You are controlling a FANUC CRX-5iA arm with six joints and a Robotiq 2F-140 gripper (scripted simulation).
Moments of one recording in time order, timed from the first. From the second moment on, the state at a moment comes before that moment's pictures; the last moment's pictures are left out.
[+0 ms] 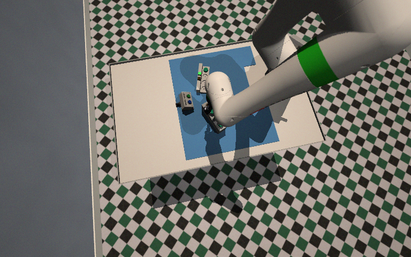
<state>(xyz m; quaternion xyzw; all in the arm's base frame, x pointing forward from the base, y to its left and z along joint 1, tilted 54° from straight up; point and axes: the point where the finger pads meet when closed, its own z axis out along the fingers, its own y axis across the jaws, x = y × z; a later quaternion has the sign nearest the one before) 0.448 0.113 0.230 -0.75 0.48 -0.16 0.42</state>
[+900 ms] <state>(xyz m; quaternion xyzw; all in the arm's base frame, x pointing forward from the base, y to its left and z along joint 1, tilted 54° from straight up) 0.448 0.113 0.230 -0.84 0.30 -0.24 0.38</state>
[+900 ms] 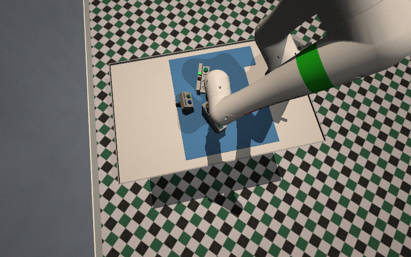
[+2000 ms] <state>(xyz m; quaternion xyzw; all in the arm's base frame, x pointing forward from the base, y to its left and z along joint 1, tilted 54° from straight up) 0.448 0.112 0.229 -0.59 0.66 -0.01 0.47</state>
